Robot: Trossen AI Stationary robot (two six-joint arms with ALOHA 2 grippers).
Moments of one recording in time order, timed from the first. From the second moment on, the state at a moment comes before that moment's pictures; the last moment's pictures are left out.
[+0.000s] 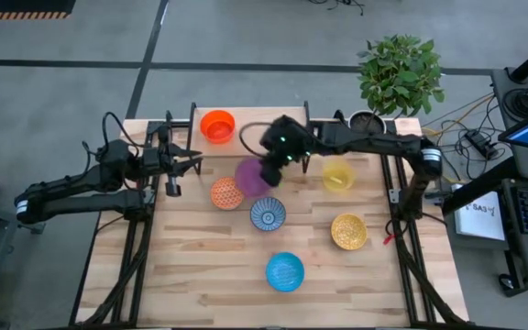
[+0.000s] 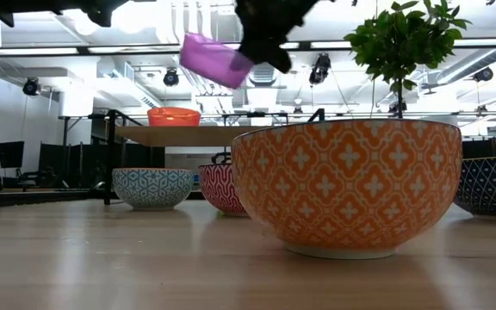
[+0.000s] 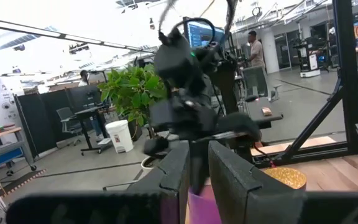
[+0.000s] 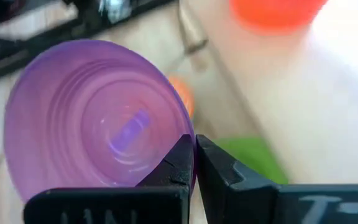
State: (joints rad) left arm 0.27 0.50 0.53 0.17 0.14 0.23; right arm -0.21 1.80 1.73 -0.67 -0.06 0.23
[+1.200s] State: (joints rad) left arm 0.27 0.35 0.52 0.06 0.14 0.20; right arm -0.44 2.24 2.31 -0.58 0.05 0.29
